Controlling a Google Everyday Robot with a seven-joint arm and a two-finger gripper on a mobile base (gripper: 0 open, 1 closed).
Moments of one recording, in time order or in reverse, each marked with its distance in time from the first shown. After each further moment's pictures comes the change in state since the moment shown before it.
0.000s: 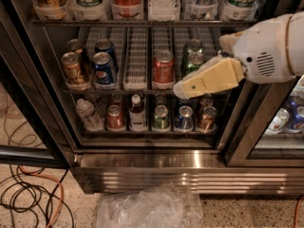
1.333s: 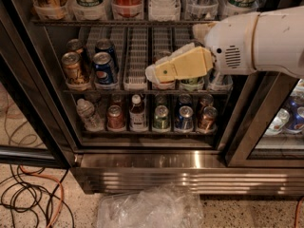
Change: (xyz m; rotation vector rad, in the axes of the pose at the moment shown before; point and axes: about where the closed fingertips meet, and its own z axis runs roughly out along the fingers) arm -0.041 0.008 0.035 -0.045 -0.191 0.012
